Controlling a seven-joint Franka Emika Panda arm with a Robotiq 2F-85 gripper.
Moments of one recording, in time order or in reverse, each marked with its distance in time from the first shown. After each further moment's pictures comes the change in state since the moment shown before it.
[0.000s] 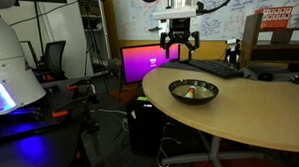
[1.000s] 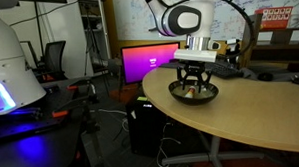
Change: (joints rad) arm -0.088 0.429 0.056 0.343 -0.071 0.039 0.004
